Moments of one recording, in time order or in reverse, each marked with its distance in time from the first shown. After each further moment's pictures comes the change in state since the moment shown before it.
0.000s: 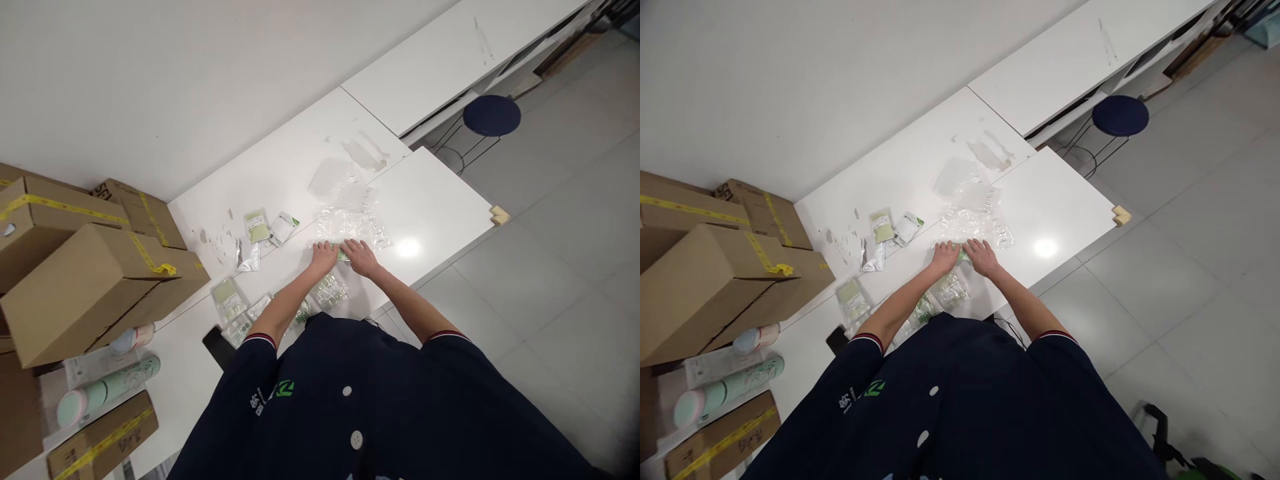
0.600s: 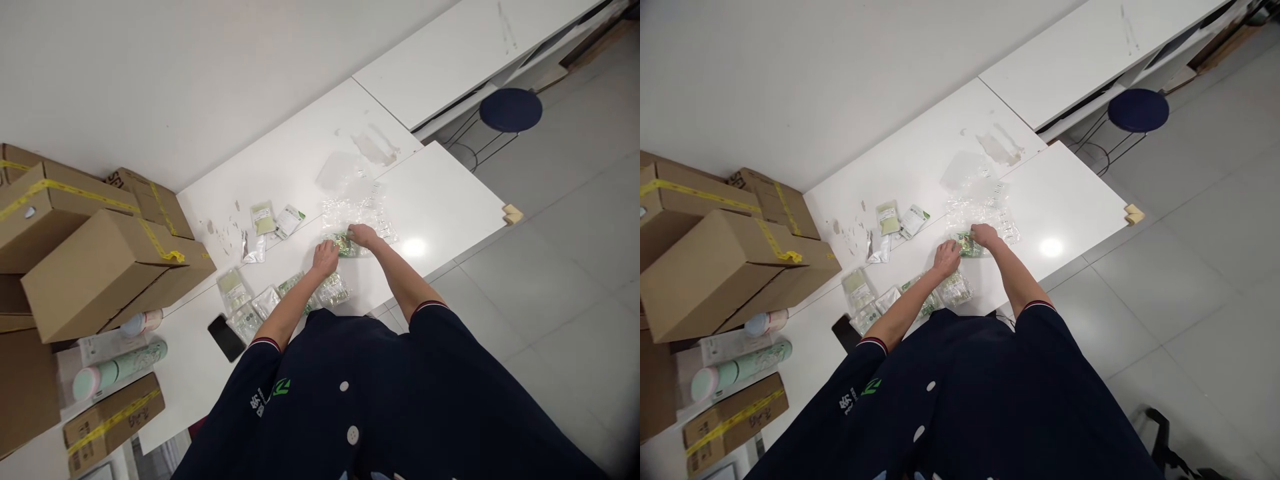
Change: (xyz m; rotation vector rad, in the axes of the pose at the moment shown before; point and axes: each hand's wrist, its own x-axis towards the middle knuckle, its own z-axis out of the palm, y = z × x) left_hand -0.027 -0.002 0.015 -0.164 0.142 -0.002; right_hand 0.073 0.024 -0.035 0.195 -0.240 0.245
